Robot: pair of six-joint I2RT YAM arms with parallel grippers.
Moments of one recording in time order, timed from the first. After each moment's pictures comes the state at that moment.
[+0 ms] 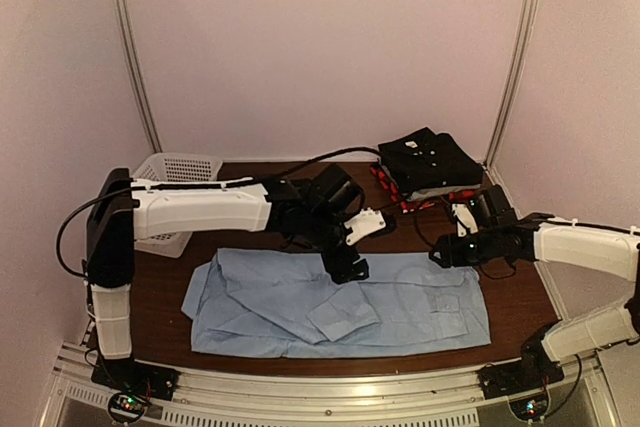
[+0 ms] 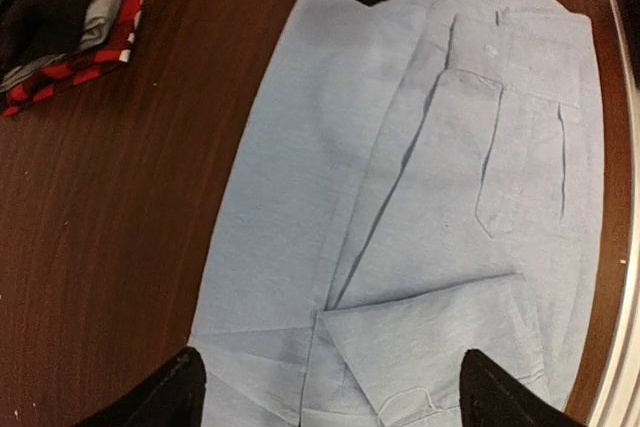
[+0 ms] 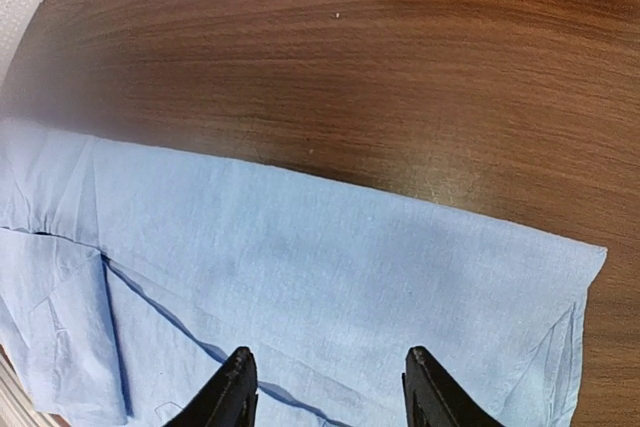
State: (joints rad) left arm -1.07 2.02 1.67 -0.60 0.11 0.28; right arm 0.43 1.23 0.66 -0.33 -0.12 0.35
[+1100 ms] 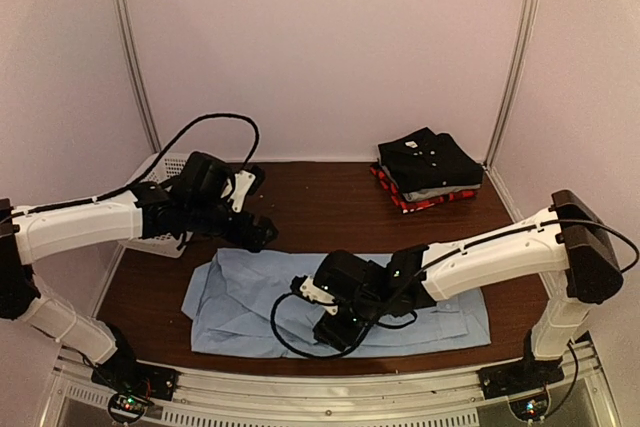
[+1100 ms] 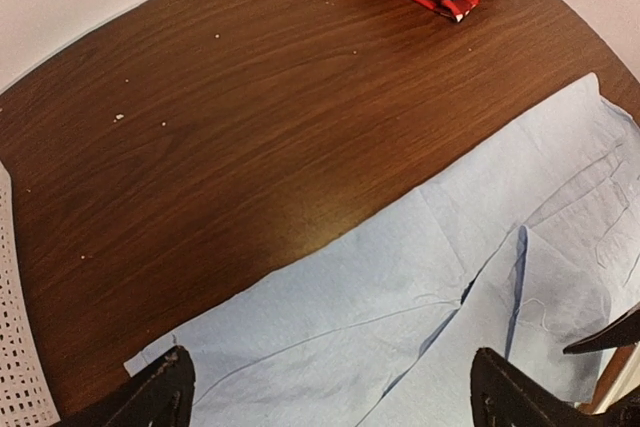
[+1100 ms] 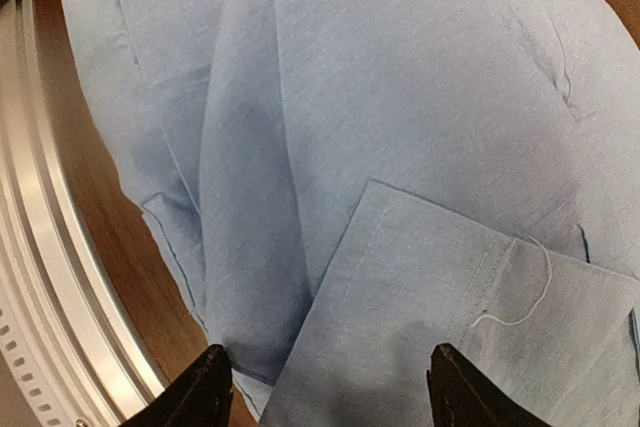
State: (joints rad) left arm -0.74 1.37 0.99 -0.36 -0.02 -0.17; right arm 1.26 1.76 1.14 -0.41 0.05 0.21
